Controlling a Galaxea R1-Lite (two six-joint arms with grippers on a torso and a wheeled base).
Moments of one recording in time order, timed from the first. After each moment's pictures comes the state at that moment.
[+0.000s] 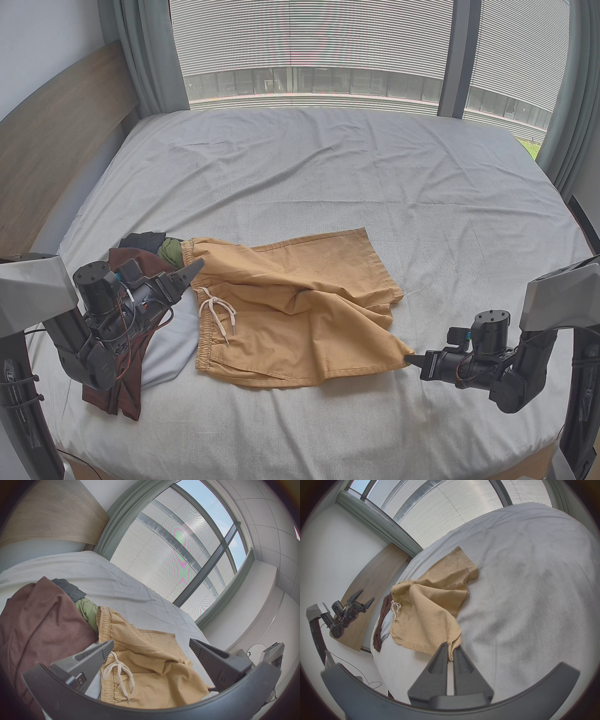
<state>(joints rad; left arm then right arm) -0.10 2.17 -0.57 -1.54 -0.32 -0.54 0.27 2.30 -0.40 -1.36 0.34 0.41</state>
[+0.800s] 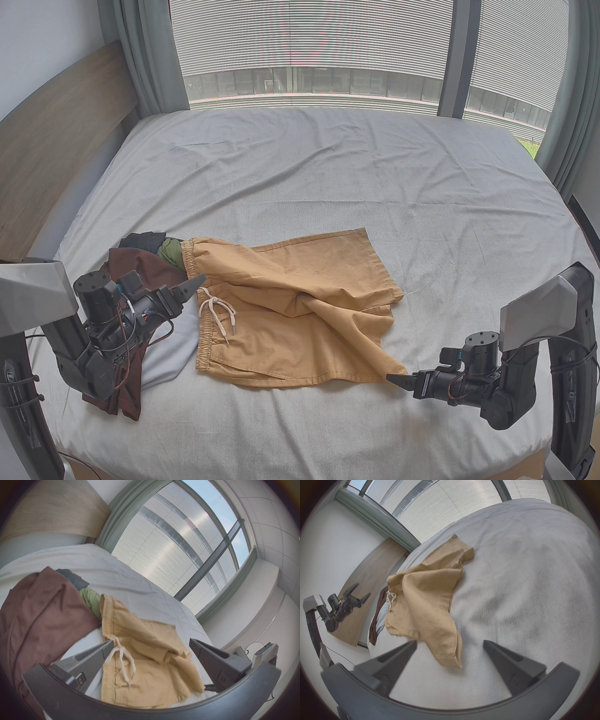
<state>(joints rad) -0.10 2.17 -0.51 -1.54 -0.34 -0.53 0.30 2.46 -0.33 -1.54 0.31 0.41</state>
